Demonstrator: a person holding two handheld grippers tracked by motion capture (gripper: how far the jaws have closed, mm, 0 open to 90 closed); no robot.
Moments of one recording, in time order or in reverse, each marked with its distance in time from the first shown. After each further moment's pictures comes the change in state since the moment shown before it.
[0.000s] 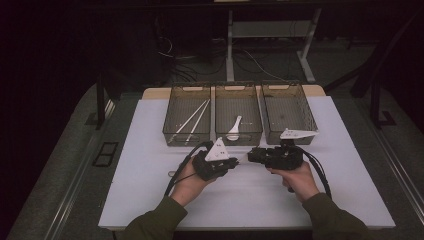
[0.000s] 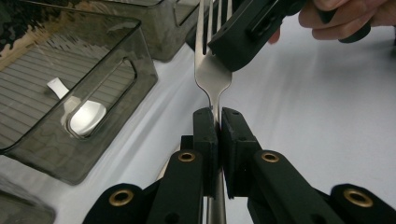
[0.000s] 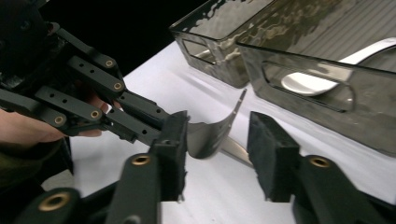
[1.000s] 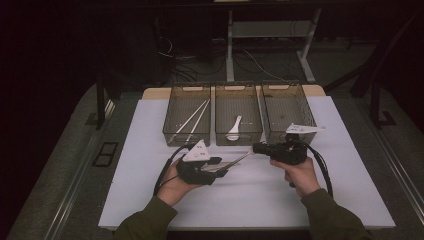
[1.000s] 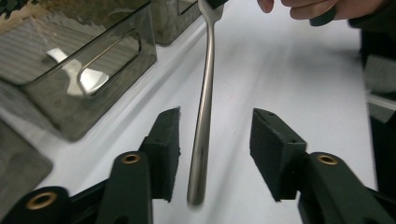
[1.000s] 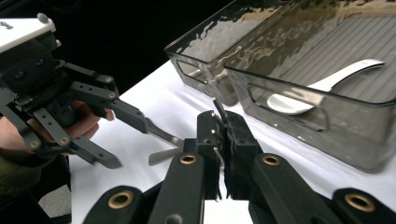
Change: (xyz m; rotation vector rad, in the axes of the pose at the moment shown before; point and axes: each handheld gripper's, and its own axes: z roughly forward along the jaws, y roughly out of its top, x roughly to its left) left arm 0.014 -0.036 -0.033 -0.058 -0.070 -0.125; right arm -0.009 0.009 -0.011 -0.062 -0.016 0.011
